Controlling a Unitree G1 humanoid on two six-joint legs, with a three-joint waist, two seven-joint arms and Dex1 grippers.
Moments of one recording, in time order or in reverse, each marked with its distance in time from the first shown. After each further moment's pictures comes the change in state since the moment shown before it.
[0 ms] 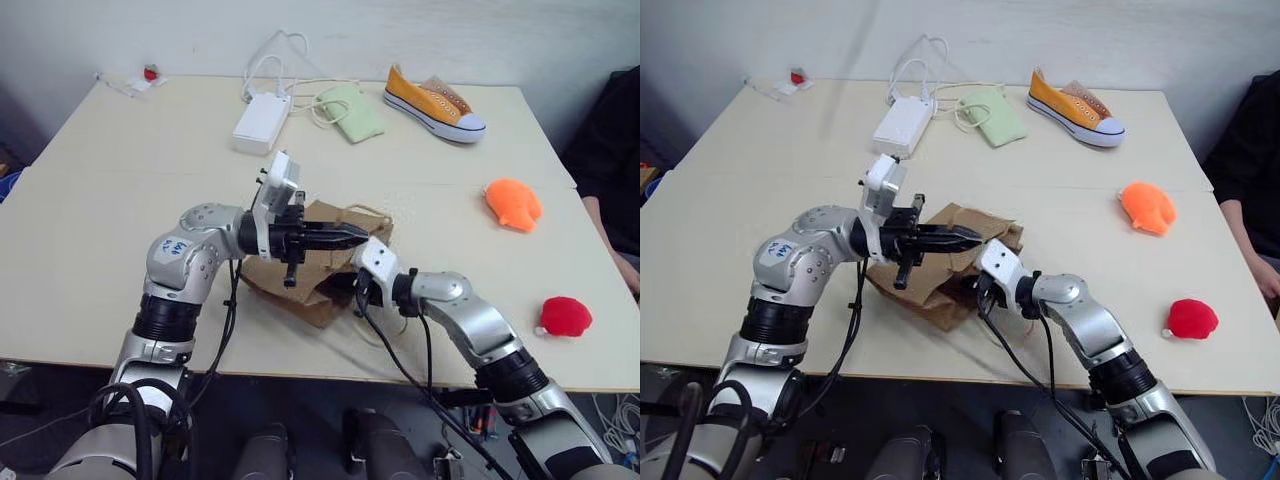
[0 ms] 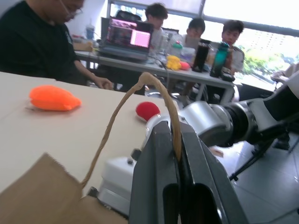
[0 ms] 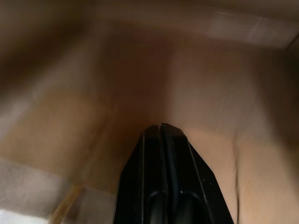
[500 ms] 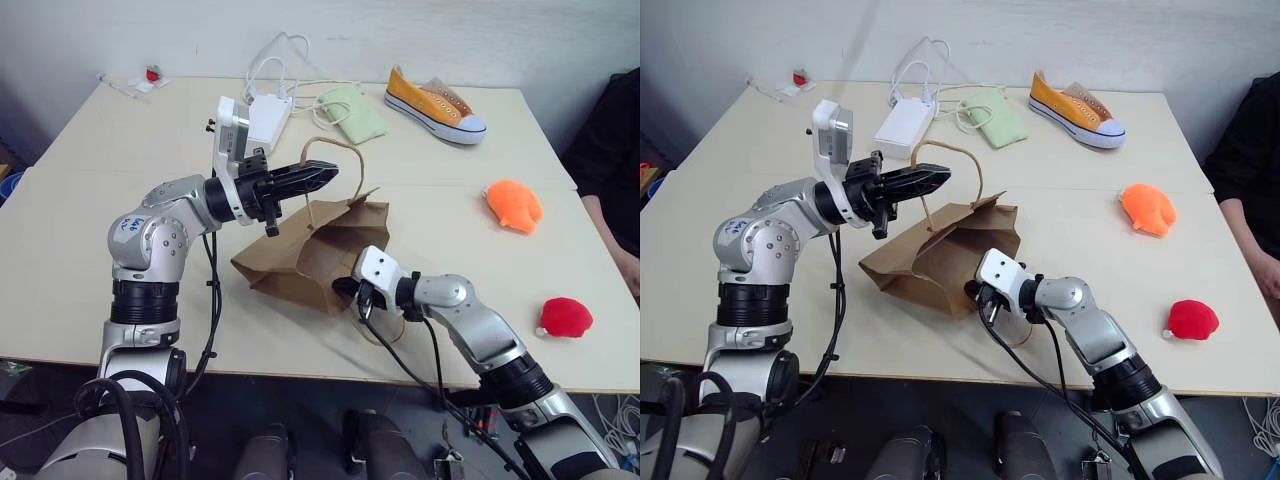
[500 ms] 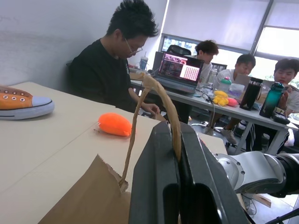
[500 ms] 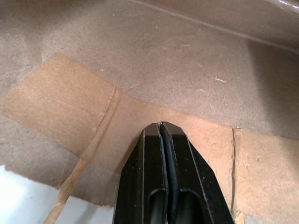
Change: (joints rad) left arm -0.070 0.014 0.126 0.050 -0.074 0.060 0.149; right arm 0.045 -0.022 -0.026 -0.048 -0.067 -0.022 0.029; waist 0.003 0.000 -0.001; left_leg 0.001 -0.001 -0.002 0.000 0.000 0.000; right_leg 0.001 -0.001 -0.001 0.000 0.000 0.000
